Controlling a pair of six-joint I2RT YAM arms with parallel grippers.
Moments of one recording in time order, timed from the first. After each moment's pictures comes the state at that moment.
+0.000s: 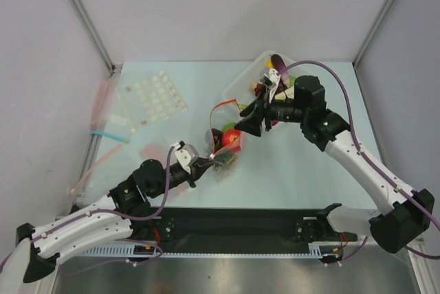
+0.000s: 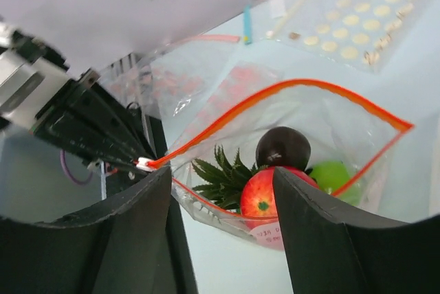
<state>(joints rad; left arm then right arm) -0.99 0.56 0.41 0.06 -0.02 -0.02 0.52 1.21 1.17 -0.21 -0.76 0.16</state>
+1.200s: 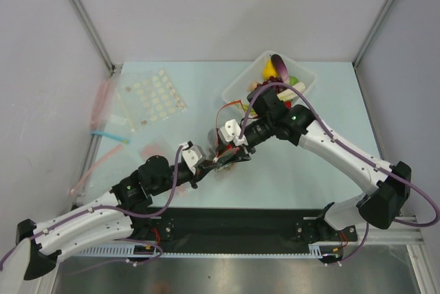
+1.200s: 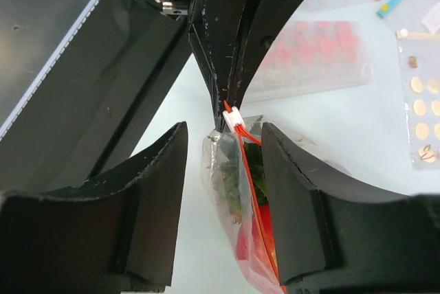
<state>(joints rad) -0.99 0.62 0.46 -0.01 0.06 0.01 0.79 1.41 1.39 -0.74 -1.01 -0.96</state>
